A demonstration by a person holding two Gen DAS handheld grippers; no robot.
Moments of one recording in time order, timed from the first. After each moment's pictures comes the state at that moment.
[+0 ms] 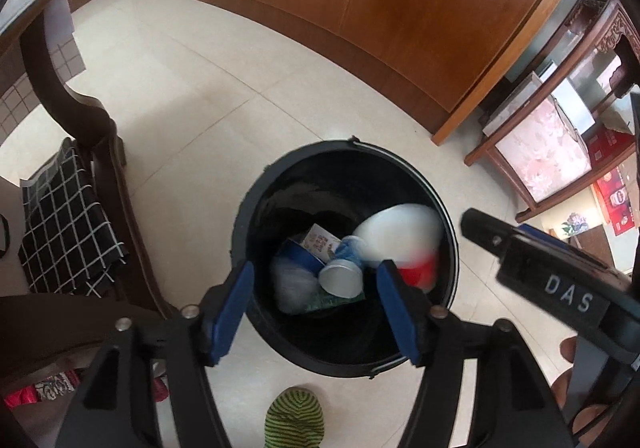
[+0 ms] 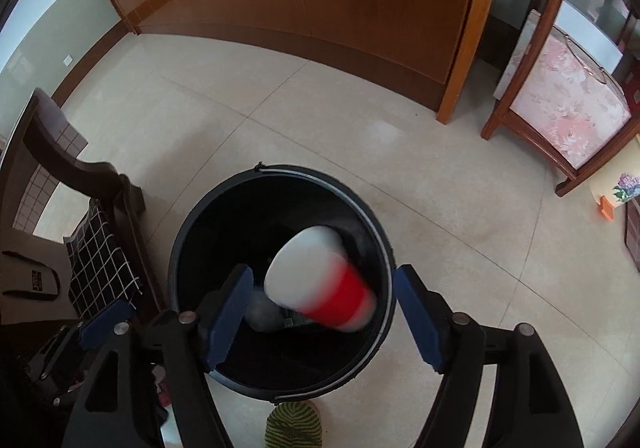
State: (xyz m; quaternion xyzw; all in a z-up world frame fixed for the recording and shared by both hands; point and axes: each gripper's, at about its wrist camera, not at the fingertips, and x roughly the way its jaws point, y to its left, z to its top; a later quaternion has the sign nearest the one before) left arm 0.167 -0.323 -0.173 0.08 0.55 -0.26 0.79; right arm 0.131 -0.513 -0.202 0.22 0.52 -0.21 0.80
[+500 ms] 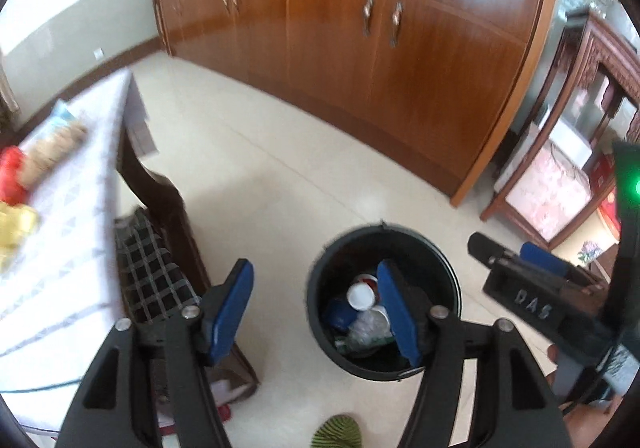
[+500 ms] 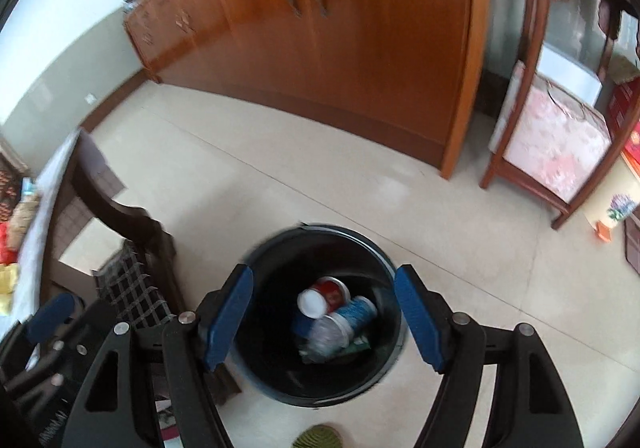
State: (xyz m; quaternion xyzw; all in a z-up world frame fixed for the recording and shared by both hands) left arm 0.143 -0.265 -0.059 0.09 0.42 -0.22 0.88; right arm 0.107 -0.470 -0.118 0.20 0.41 -0.21 0.86
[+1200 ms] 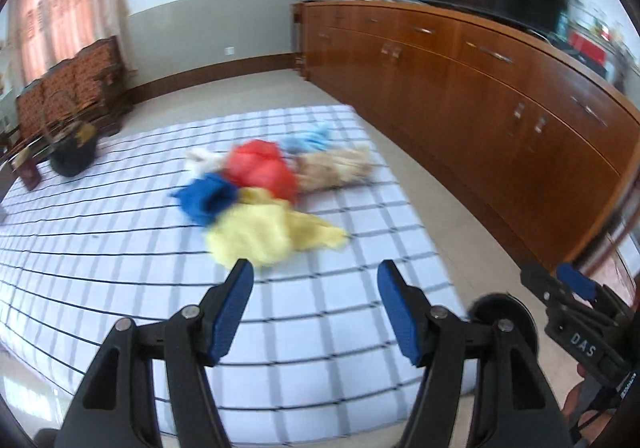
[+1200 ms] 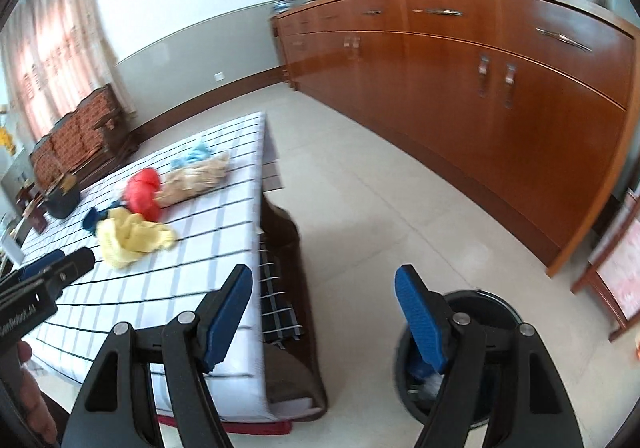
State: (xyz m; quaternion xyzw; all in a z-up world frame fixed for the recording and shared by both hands) left arm 0.181 -0.031 -0.001 0.00 0.37 -0.03 0.93; right arm 0.172 -0.267 -0.035 0.10 0.35 -0.01 0.93
